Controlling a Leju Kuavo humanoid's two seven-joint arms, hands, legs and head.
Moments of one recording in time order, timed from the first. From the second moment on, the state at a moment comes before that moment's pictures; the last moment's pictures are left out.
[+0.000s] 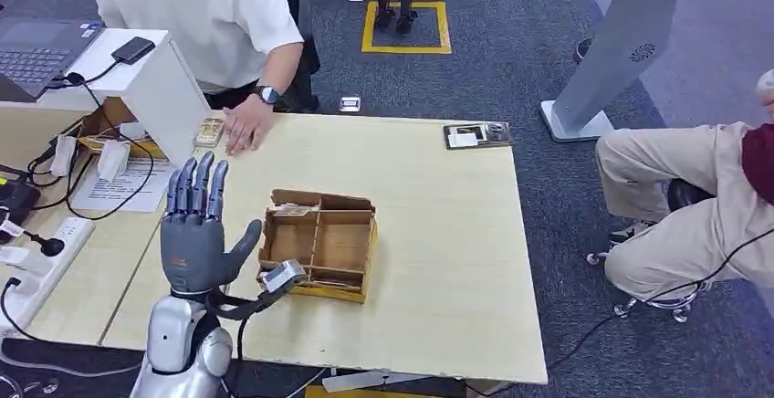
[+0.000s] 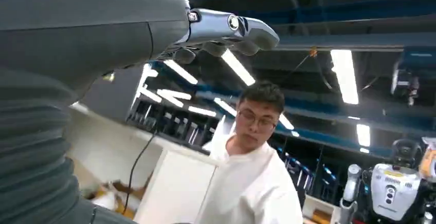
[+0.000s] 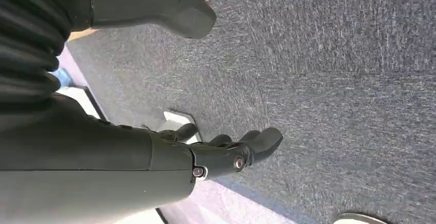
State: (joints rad) left arm -0.11 -0.14 -0.12 -1.51 -1.43 0.68 -0.25; right arm -0.13 -0.02 1.47 0.01 -1.35 -0.69 0.03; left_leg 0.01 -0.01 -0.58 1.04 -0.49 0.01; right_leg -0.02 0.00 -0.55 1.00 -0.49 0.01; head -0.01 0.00
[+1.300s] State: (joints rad) left arm -0.33 0.10 -0.40 -1.38 -1.49 0.23 -0.07; right arm -0.13 -0.02 1.47 0.01 -1.38 -0.69 0.02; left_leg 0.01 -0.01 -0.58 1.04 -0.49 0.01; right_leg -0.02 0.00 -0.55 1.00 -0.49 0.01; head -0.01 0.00
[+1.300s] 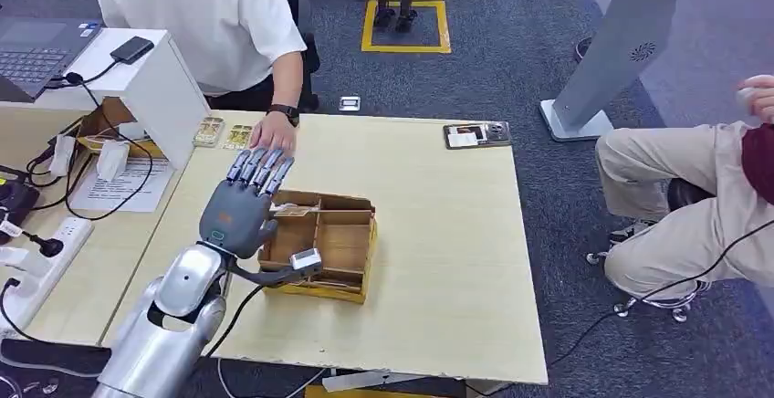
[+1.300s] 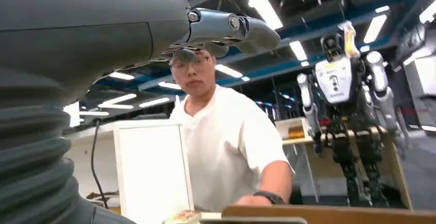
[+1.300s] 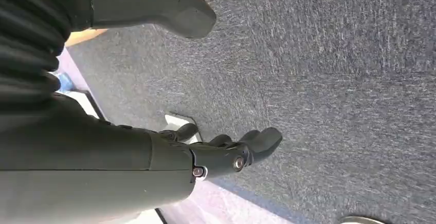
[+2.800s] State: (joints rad) left arm -0.30 0.22 -0.48 -1.30 -1.30 0.16 -0.15; right arm -0.12 -0.02 1.48 0.01 -1.39 -0.69 0.01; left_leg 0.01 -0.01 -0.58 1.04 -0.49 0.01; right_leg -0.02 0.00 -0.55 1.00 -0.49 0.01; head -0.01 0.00
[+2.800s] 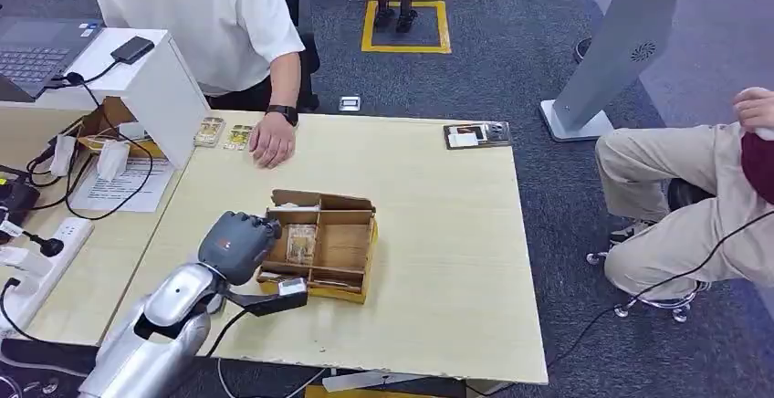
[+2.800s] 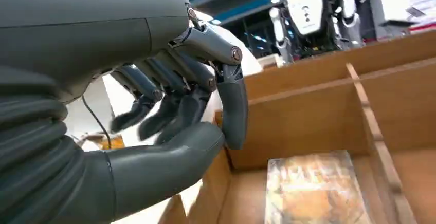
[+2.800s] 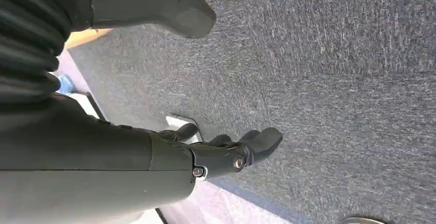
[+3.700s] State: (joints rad) left arm -0.25 0.21 -0.50 -1.30 -1.31 0.29 -0.07; right arm -0.13 -0.02 1.48 0.01 -1.40 -0.69 0.01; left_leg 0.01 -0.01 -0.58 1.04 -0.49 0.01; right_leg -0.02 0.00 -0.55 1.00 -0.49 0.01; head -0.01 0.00
